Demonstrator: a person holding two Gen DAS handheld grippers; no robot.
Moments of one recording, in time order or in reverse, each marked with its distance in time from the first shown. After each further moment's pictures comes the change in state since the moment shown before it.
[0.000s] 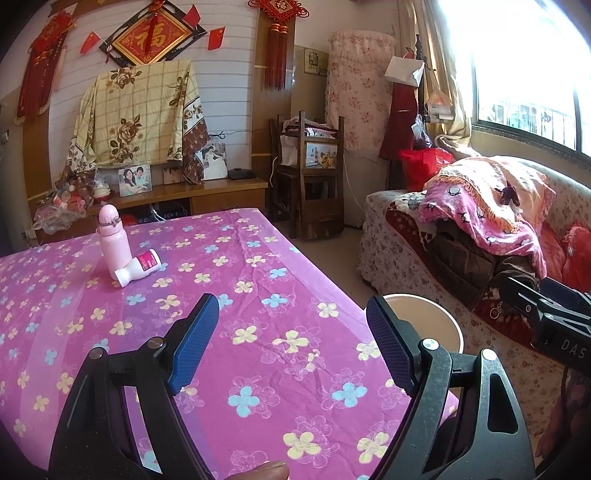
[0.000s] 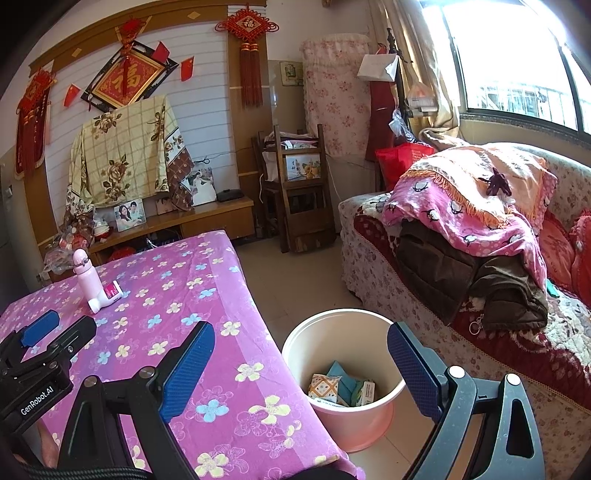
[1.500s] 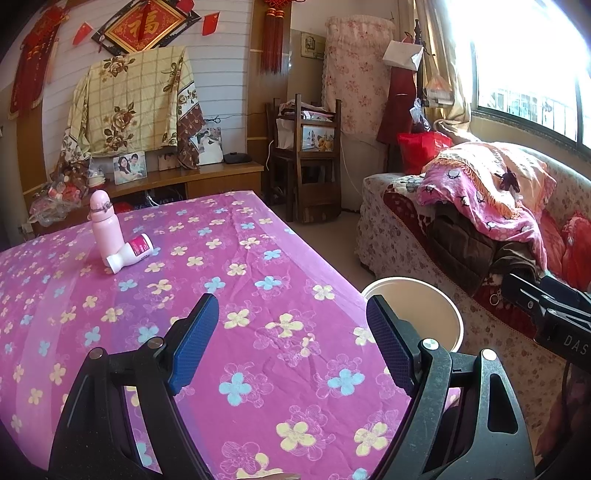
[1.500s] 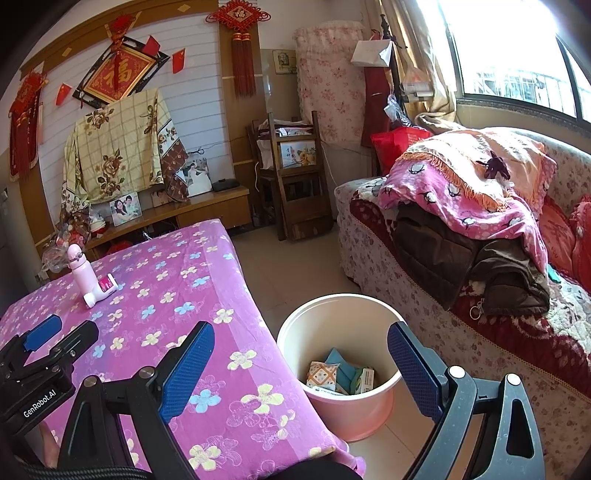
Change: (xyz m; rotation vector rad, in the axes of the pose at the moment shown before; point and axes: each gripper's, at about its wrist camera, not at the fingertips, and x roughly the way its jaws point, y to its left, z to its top) left arm 0.012 0.006 -0.010 0.006 0.060 -0.021; right arm 0.010 -0.011 -0.010 0.026 0.047 -0.002
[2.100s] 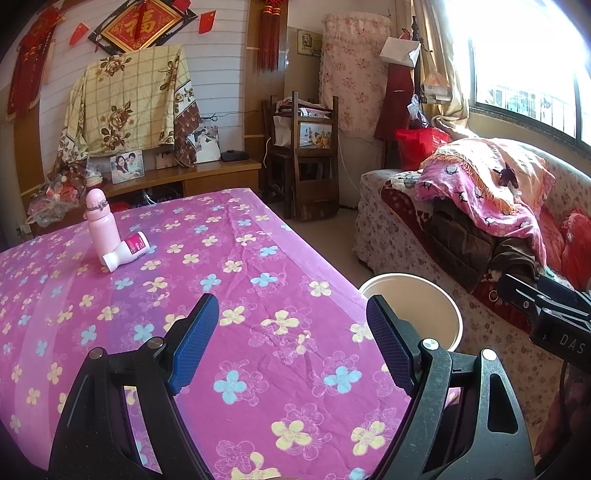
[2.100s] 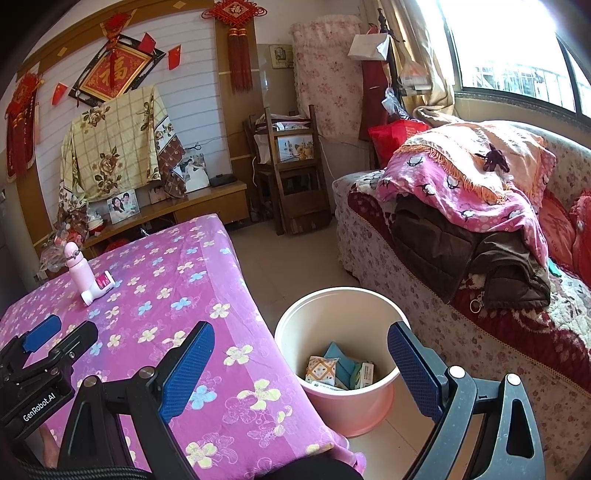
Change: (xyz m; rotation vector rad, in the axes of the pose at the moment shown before) left arm 0.005 -0.001 0.000 0.010 0.013 -0.011; right arm 0.005 -0.003 -0.002 0.005 0.016 -0.002
